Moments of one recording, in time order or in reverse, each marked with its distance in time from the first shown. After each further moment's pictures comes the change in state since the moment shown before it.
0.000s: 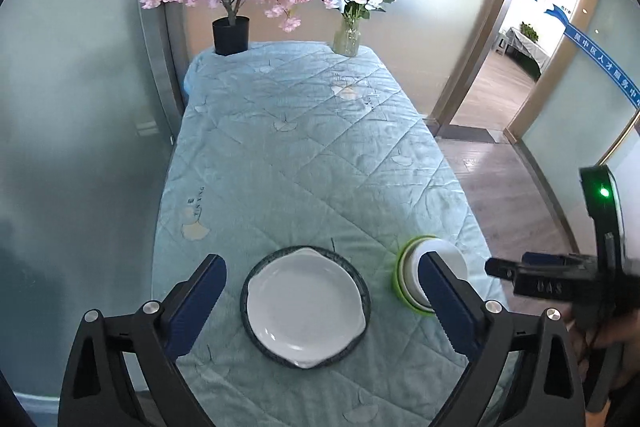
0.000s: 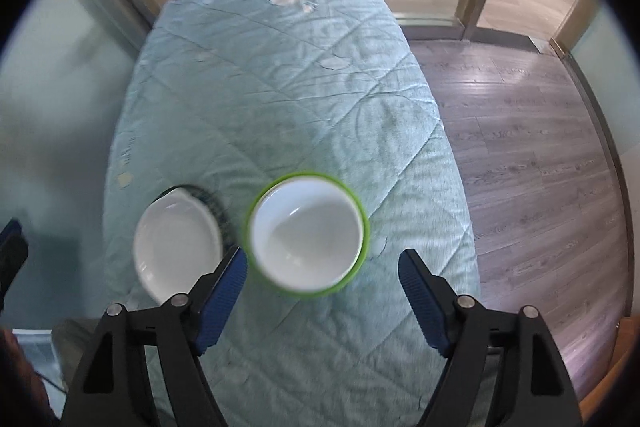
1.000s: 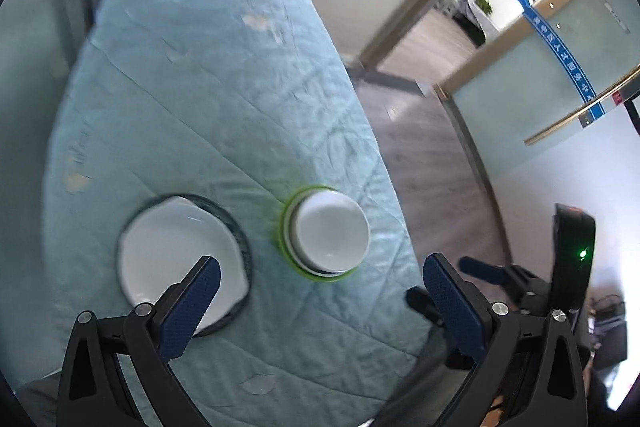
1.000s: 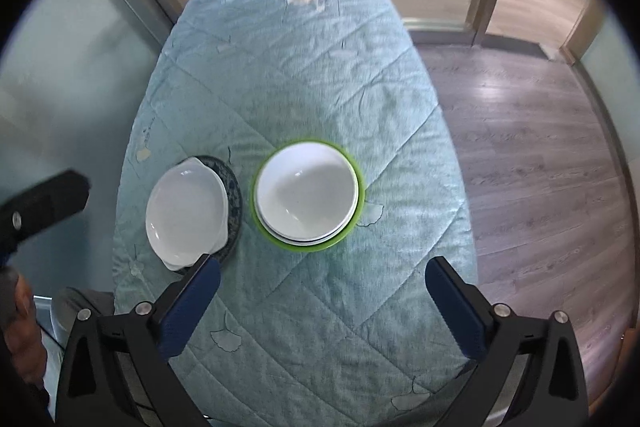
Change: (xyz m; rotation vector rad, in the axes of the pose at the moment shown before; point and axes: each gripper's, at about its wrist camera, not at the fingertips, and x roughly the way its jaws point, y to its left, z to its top) left arm 0.072 -0.061 0.012 -0.032 0.290 -0.345; right arm -0.007 -0.021 -0.036 -0.031 -0.005 0.067
